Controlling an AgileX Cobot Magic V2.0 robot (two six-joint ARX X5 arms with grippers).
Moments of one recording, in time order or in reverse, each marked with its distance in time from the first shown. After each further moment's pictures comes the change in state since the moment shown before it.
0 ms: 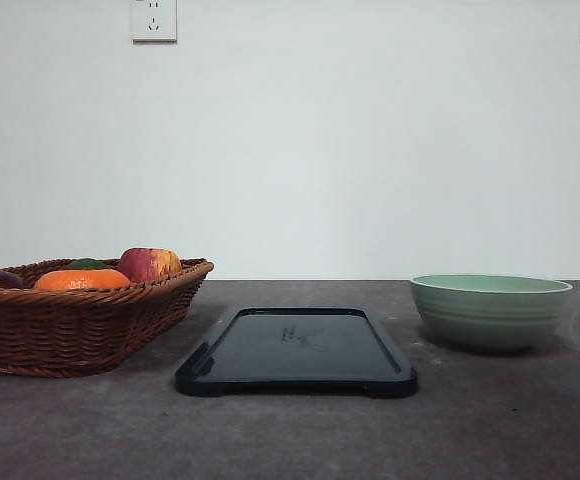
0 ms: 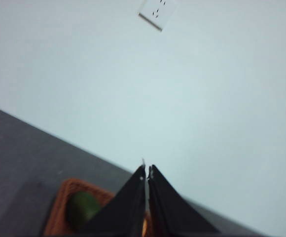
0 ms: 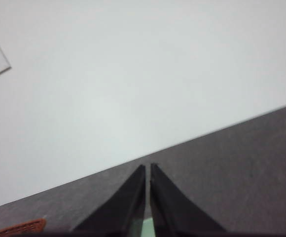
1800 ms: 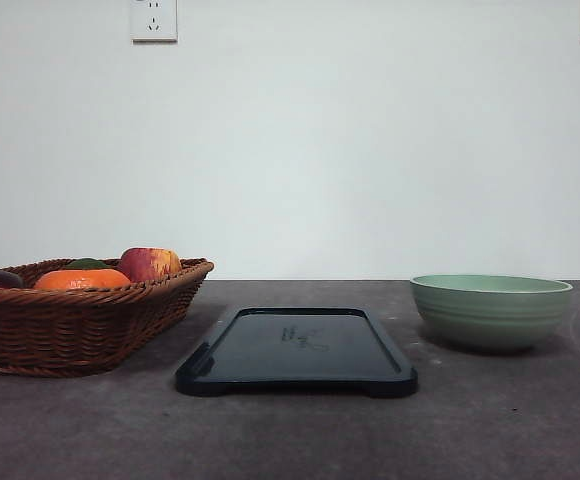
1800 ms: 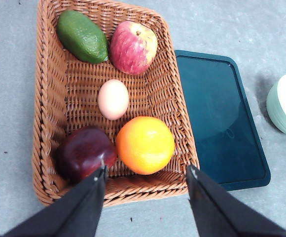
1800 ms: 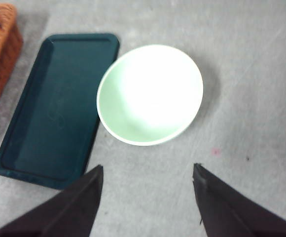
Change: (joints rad) left_arx 0.000 0.823 0.718 -0.816 0.302 0.357; right_arx 0.002 0.897 0.702 -0.805 -0.243 -0.316
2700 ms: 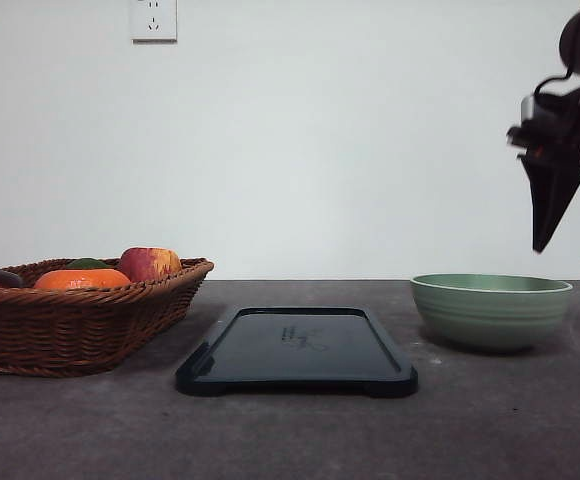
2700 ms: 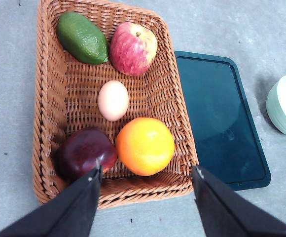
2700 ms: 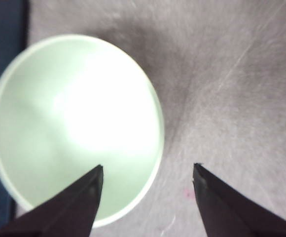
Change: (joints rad) left_arx 0.000 0.000 0.000 0.004 0.000 0.000; right_arx 0.000 0.686 0.346 -0.043 0.082 -0.053
